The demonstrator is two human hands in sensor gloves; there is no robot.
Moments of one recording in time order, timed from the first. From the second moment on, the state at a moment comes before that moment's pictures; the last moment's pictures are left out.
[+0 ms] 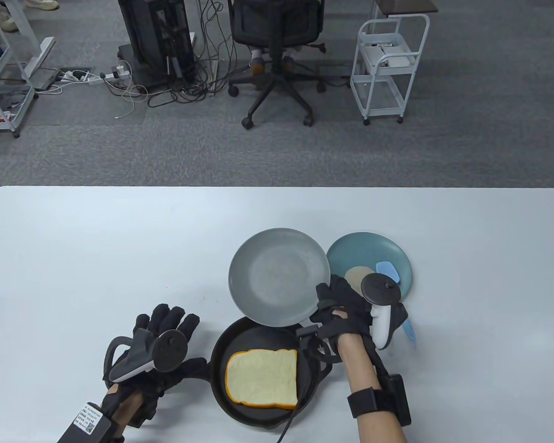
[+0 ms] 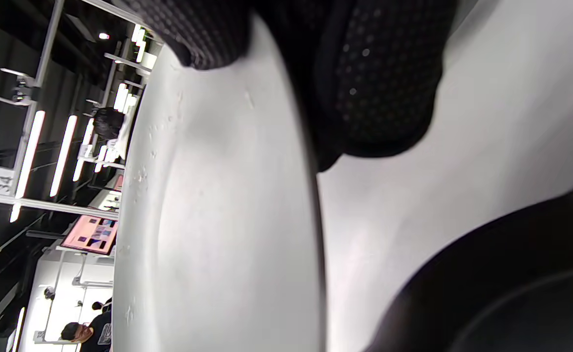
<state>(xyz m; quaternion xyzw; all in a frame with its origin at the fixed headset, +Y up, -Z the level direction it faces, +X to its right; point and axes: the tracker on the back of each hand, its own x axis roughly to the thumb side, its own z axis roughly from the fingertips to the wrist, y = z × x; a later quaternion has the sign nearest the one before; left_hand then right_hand) -0.255 -0.731 -0.287 -0.11 -0.16 -0.01 0.98 0.113 -0.712 -0.365 -0.24 0.09 0.78 0.58</state>
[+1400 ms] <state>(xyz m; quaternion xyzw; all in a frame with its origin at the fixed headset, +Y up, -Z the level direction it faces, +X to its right) -0.249 -0.730 -0.283 -0.11 -0.17 -0.01 0.98 0.032 -0.751 -0.445 -0.31 0.18 0.86 0.37</state>
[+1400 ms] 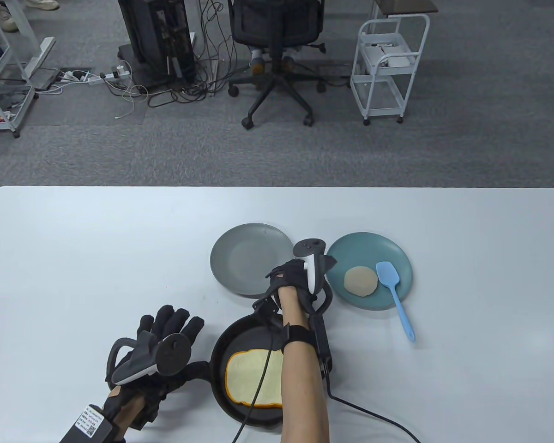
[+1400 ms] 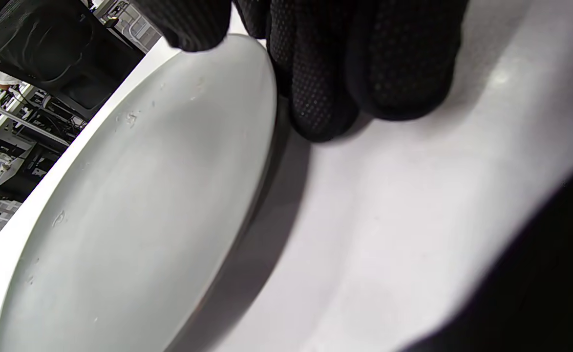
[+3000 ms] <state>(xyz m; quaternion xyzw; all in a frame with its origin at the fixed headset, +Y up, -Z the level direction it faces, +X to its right) -0.249 -0.730 -0.283 -0.11 -0.17 -0.01 0.98 0.223 -0.703 -0.314 -0.26 0.04 0.96 0.12</state>
